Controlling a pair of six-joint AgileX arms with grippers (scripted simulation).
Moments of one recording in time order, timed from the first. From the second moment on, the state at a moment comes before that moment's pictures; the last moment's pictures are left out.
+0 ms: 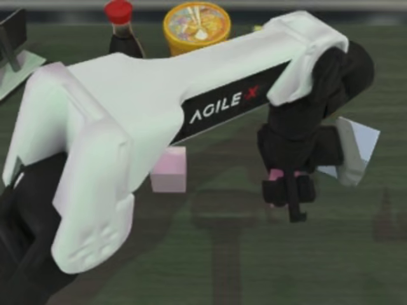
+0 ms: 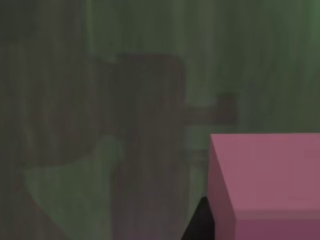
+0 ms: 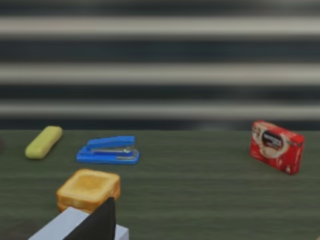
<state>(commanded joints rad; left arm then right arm) -0.92 2.38 2.15 -1.33 0.01 0.67 0.00 0.00 0.00 0.00 0.00 0.00</state>
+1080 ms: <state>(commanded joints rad) -0.92 2.42 1.99 -1.13 0.01 0.67 0.00 0.00 0.00 0.00 0.00 0.00</state>
